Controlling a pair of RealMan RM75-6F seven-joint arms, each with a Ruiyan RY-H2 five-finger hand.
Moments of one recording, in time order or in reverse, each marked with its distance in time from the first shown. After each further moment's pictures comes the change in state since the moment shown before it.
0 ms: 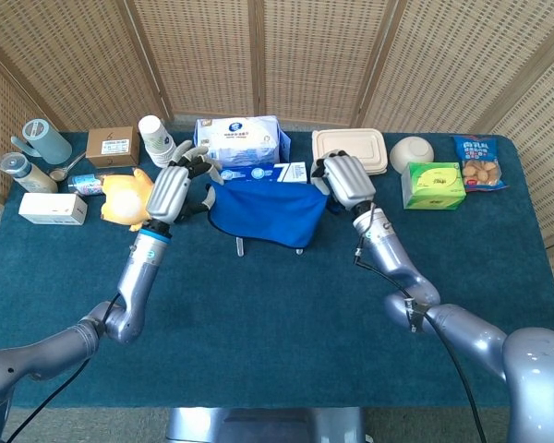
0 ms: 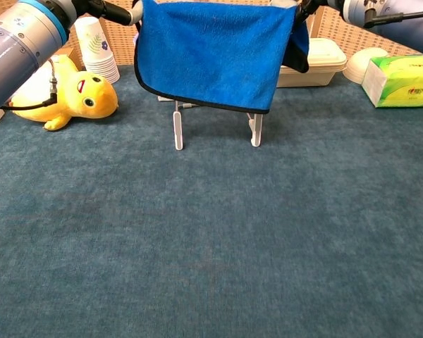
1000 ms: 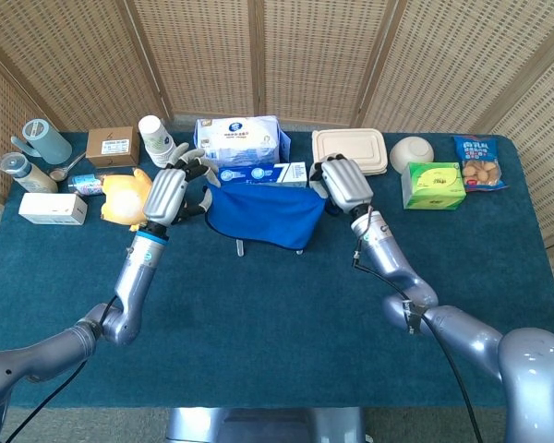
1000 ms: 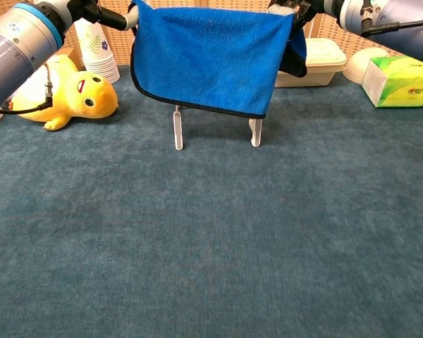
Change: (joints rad) left arm 0.013 0.001 0.011 0.004 0.007 0.001 -0.004; right arm -0.002 -0.014 -0.011 0.014 -0.009 -0.004 -0.007
